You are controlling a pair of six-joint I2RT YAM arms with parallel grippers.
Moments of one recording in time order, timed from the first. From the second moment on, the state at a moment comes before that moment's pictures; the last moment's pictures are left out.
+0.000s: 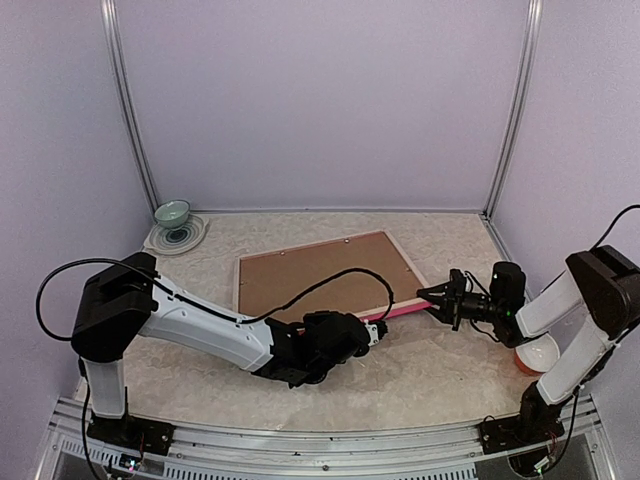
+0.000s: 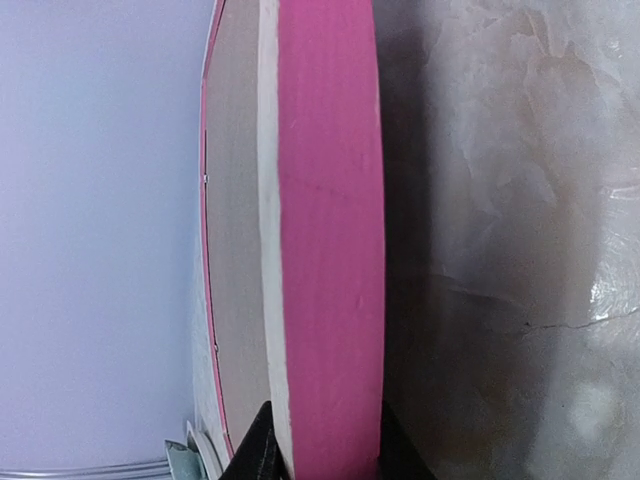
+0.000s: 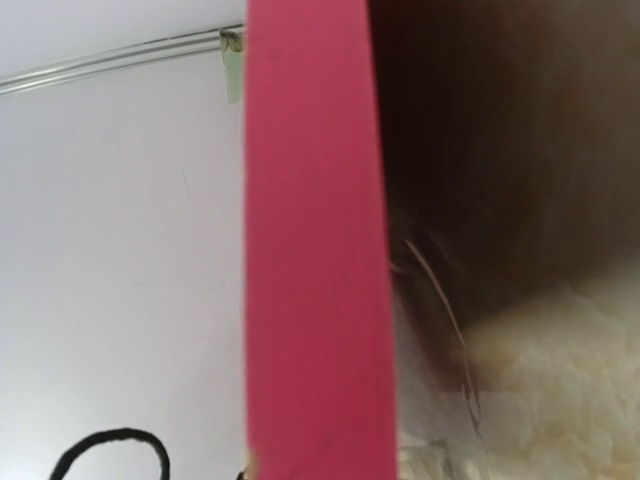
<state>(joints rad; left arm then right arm) -1.29 2.00 1.20 0.02 -0.86 0.62 0.21 1.60 0.32 0.97 -0.88 1.41</state>
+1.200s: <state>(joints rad) -1.16 1.78 1.51 -0.38 -0.47 0.63 0.21 1.01 0.74 -0.08 -0.58 0.73</state>
